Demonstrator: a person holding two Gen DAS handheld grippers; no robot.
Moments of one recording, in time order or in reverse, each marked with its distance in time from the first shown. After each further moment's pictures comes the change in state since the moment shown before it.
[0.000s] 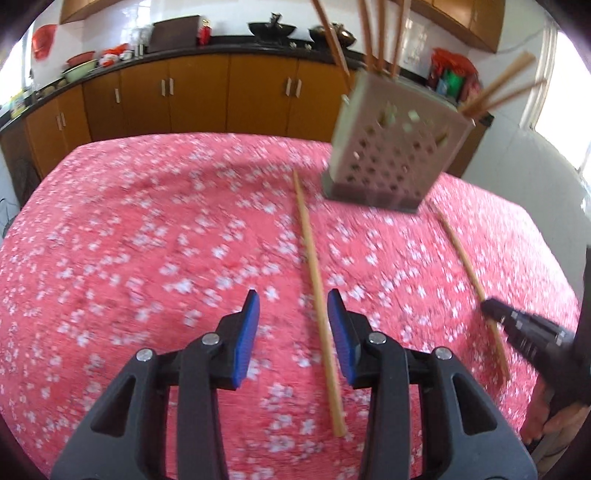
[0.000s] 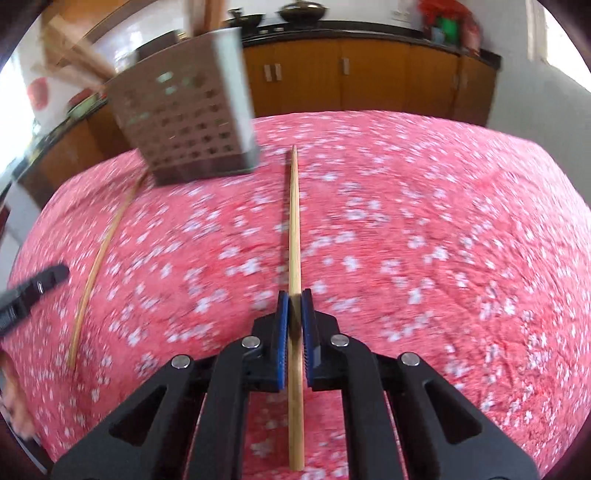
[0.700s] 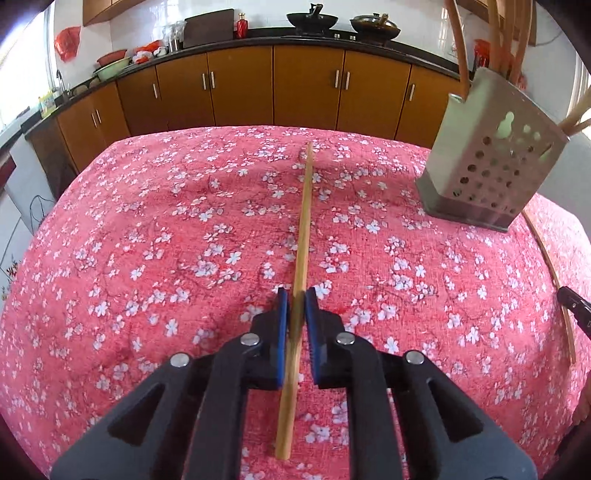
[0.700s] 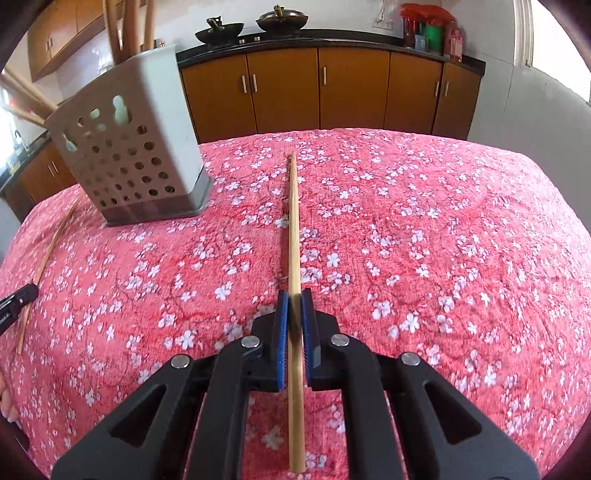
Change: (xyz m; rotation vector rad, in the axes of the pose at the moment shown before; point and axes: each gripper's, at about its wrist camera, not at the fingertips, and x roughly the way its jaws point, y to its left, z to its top) left arm 0.039 0.061 0.031 -0.036 0.023 0.190; right arm 0.034 -0.020 0.047 0.000 -0.045 -0.075
